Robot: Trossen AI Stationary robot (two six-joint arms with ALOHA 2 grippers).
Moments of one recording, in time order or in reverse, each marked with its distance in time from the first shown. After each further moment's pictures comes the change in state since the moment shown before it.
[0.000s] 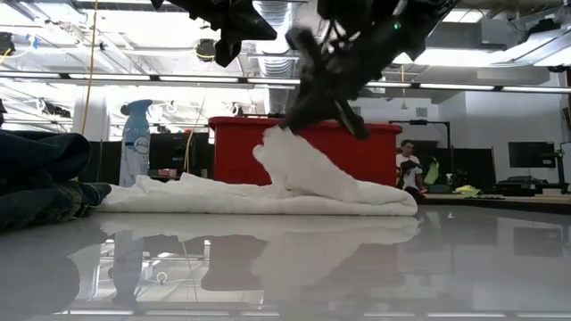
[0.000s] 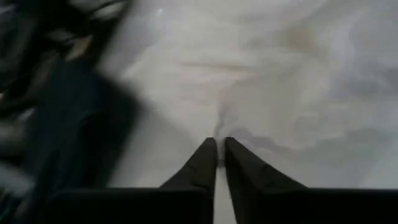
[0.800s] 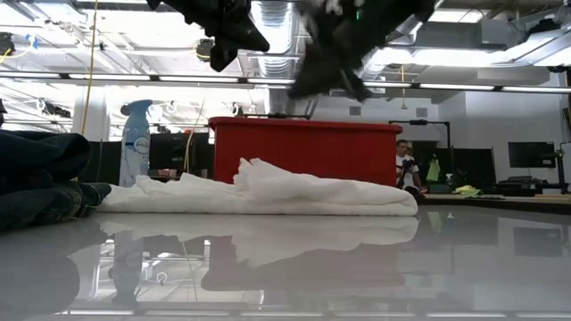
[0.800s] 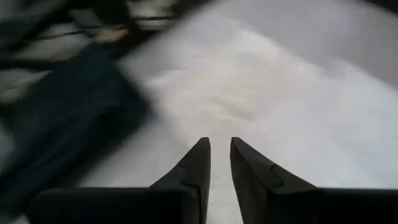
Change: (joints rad) left arm 0.000 0.000 0.000 -0.093 -0.007 0.079; right arm 0.037 -0.080 0.093 -0.115 0.129 -0.363
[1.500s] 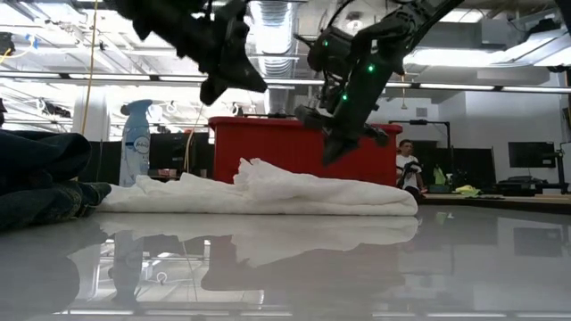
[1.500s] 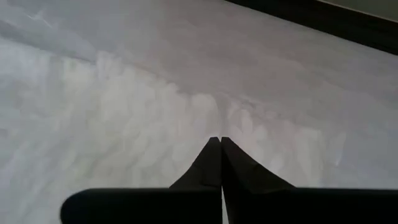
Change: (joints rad) left arm -0.082 0.001 -0.250 0.237 -0.164 -0.106; right arm -0.246 0.158 0.001 -0.153 0.266 0.175
